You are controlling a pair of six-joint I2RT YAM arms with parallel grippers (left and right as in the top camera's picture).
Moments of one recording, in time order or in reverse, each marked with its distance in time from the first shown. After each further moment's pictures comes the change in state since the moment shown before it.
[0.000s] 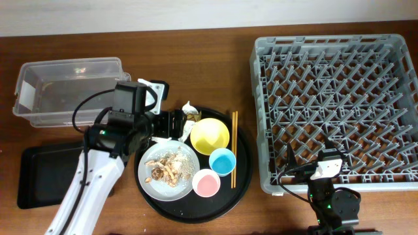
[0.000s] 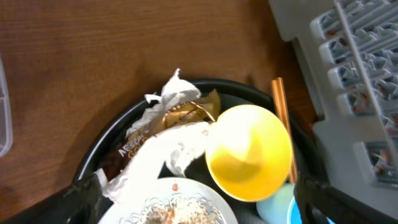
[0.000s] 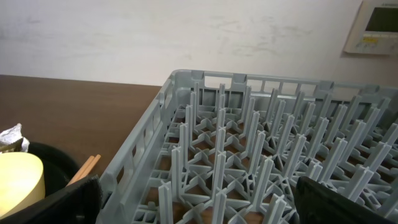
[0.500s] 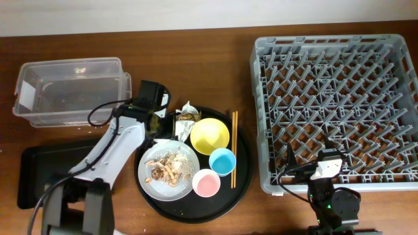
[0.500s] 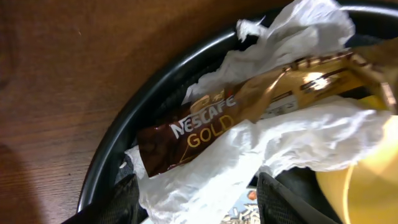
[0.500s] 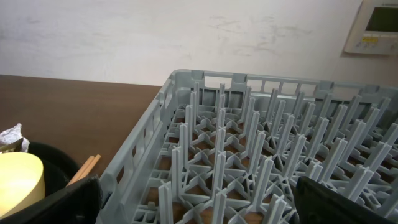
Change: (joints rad) left arm 0.000 0.354 0.001 -0.002 -0.203 -0.037; right arm 0.000 0.000 0.000 0.000 0.000 0.000
